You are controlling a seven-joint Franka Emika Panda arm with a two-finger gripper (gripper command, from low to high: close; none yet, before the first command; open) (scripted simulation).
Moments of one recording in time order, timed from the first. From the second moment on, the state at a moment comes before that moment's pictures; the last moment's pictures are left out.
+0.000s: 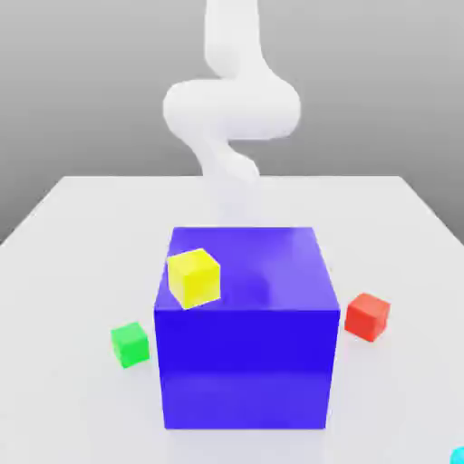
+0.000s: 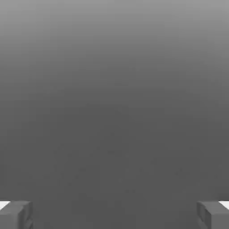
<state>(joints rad) 0.05 -0.73 0.01 -2.36 0.03 2.35 0.78</state>
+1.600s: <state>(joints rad) 0.69 -0.05 0.14 -2.94 0.02 2.90 0.75</state>
